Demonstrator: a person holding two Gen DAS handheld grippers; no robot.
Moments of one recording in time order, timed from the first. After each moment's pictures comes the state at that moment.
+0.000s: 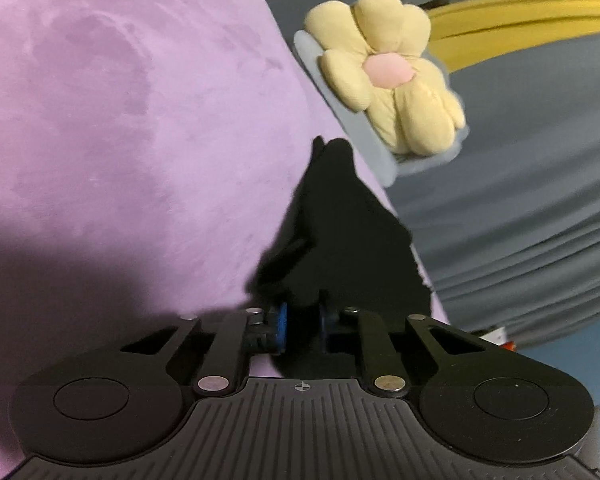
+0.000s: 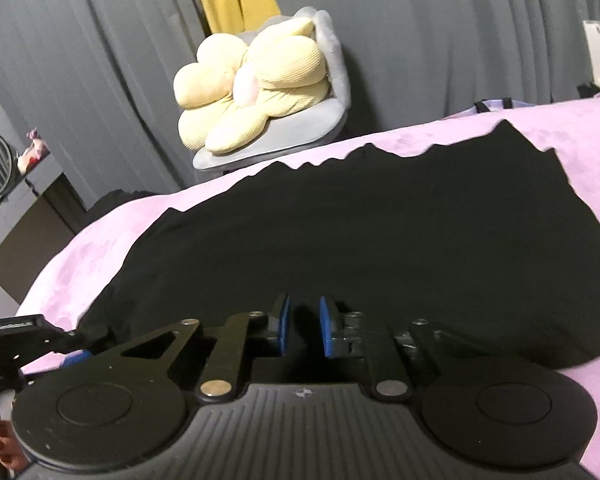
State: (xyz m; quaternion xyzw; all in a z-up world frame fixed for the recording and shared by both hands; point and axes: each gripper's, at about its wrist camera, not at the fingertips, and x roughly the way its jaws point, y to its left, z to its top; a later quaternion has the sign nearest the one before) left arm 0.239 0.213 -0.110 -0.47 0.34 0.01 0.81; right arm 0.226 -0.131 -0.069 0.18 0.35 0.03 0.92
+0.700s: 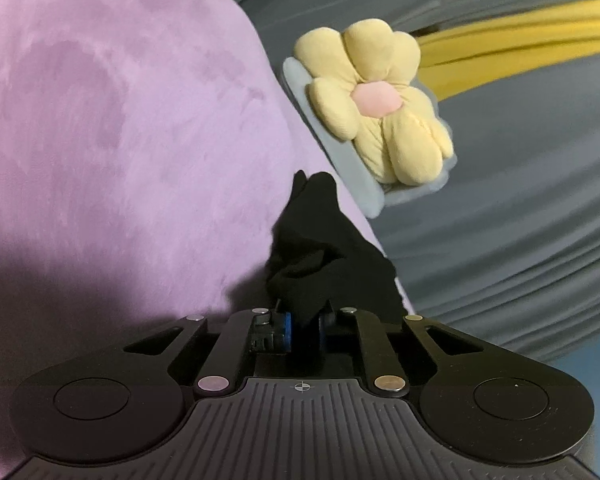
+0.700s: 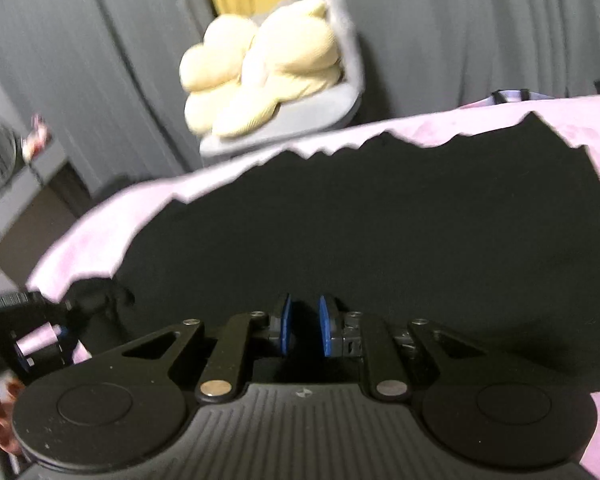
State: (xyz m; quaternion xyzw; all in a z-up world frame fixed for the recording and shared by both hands) left arm 0.244 0.216 -0.099 -0.47 0.31 0.02 0.83; right arm 0.238 -0.144 -0.073 0.20 0.36 0.04 0.91
